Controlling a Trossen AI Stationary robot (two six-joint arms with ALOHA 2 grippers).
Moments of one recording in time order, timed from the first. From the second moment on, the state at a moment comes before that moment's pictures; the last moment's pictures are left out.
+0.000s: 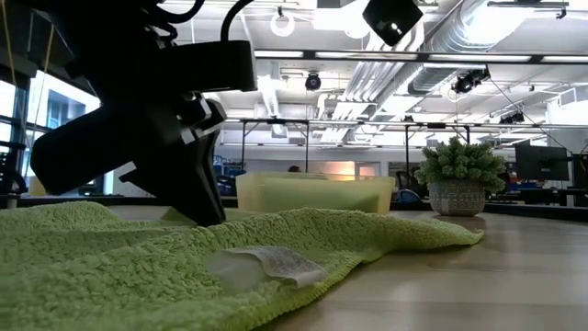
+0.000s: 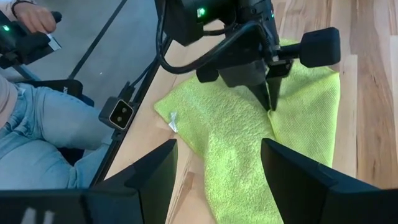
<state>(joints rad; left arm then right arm) -0.40 1.96 1.15 -0.47 -0.51 -0.42 0.23 1.40 1.10 -0.38 -0.25 0.10</state>
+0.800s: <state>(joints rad) -0.47 1.69 1.16 -0.65 -0.62 -0.57 0.27 1.61 1.10 -0.56 -0.22 -0.19</state>
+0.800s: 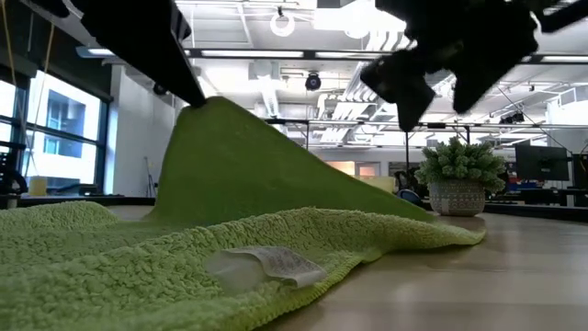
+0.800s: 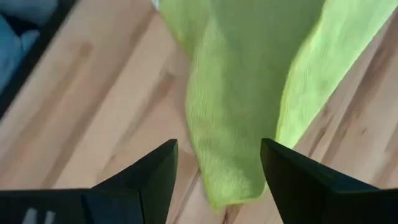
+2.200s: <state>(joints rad) -0.39 1.71 1.15 -0.69 -0.73 -0.72 0.31 1.60 0.51 0.25 0.06 0.51</state>
